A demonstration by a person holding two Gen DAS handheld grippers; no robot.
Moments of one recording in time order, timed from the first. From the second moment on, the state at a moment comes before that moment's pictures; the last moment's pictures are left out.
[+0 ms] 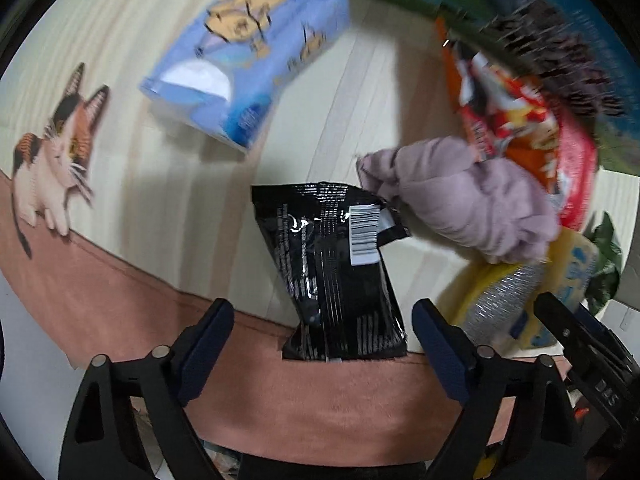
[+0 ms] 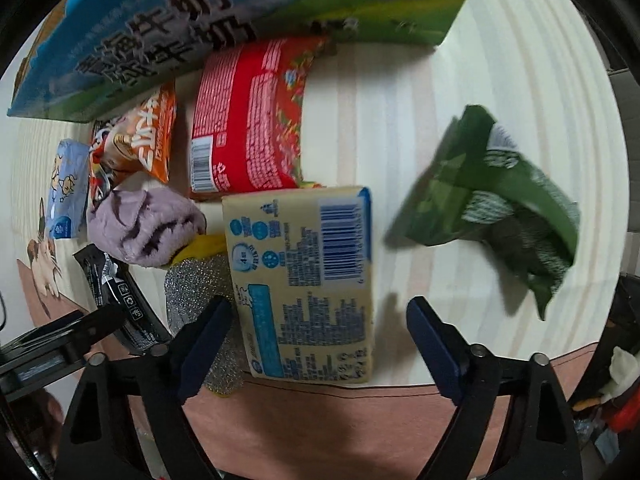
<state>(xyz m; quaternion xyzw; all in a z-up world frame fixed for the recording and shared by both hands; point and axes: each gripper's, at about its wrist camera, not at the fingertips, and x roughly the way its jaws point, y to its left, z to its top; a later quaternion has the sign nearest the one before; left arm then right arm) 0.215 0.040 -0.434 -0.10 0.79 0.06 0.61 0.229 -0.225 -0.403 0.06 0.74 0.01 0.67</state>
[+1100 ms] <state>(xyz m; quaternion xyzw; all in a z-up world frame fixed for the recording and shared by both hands) 0.367 -0.055 -0.210 -0.05 0.67 -0.10 0.74 0.286 -0.201 -0.255 0.09 0.62 0.11 0.77</state>
